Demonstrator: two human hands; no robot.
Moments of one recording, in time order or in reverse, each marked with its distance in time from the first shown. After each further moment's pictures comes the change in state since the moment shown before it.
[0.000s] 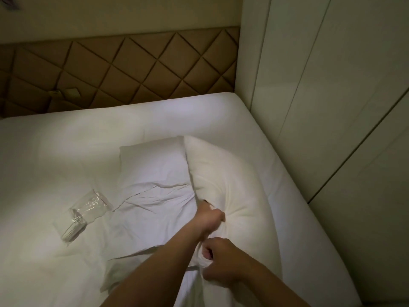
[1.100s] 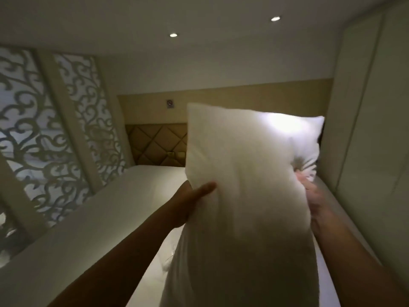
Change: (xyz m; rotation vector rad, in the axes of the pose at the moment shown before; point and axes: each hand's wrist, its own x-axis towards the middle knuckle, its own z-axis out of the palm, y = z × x) left_hand -0.310 0.097 -0.311 -0.305 0.191 0.674; right_hand -0.044 -0.249 -0.151 1.145 0.464 -0.466
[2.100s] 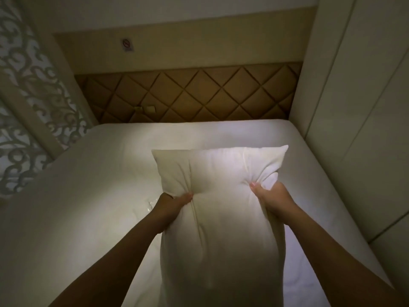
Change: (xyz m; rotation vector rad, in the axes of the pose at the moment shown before) left_hand 0.035 -0.186 0.013 0.243 0.220 -0.429; right_hand -0.007 0.134 -0.072 -0.798 0.114 0.227
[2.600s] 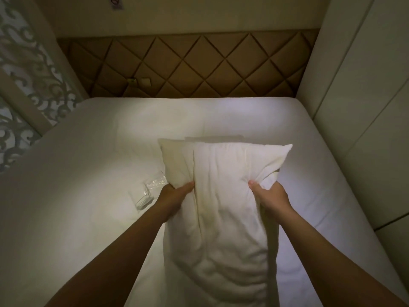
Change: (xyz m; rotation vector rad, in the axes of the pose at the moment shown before) left_hand 0.070 -0.045 0.016 -0.027 0.048 -0.139; right_hand 0.046 0.047 0.052 -0.009 0.071 0.089
